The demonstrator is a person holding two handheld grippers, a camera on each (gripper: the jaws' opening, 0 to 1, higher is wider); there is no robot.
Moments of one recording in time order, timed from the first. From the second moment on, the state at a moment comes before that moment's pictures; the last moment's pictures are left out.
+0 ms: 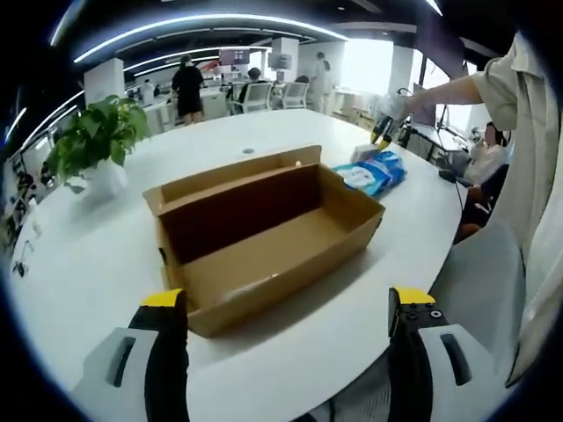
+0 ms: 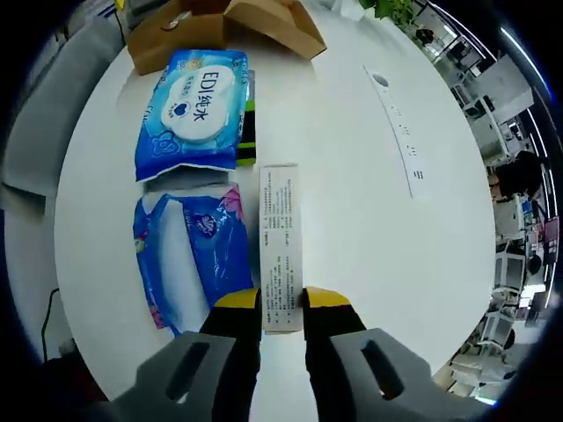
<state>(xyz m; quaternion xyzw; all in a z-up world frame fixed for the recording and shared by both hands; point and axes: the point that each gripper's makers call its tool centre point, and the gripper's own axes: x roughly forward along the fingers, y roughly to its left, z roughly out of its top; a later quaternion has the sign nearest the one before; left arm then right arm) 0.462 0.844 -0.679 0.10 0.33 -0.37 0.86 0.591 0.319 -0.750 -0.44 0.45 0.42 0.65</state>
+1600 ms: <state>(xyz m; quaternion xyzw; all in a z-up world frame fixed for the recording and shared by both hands) 0.466 0.849 -0.665 0.11 0.31 -0.37 0.87 0.602 0.327 -0.698 -0.34 0.39 0.31 0.80</state>
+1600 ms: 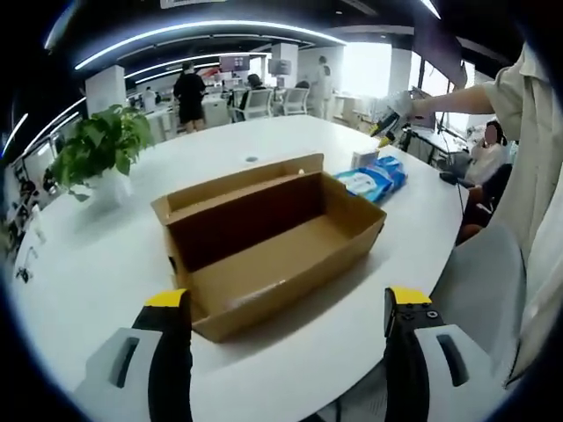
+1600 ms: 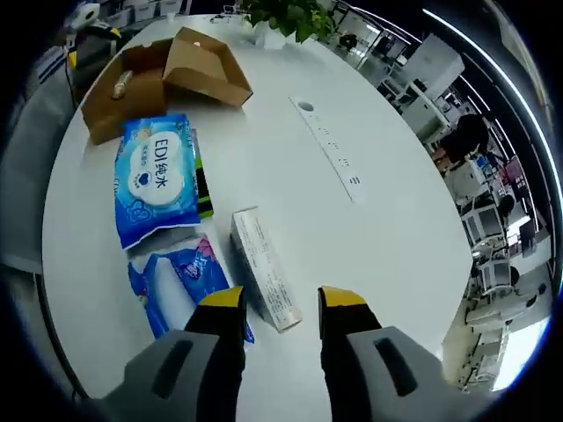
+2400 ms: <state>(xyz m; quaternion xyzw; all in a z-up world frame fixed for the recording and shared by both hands) 0.482 0.849 -0.663 0.12 0.33 -0.41 0.85 0.531 0.380 -0.663 -0.18 0.35 0.24 0.89</state>
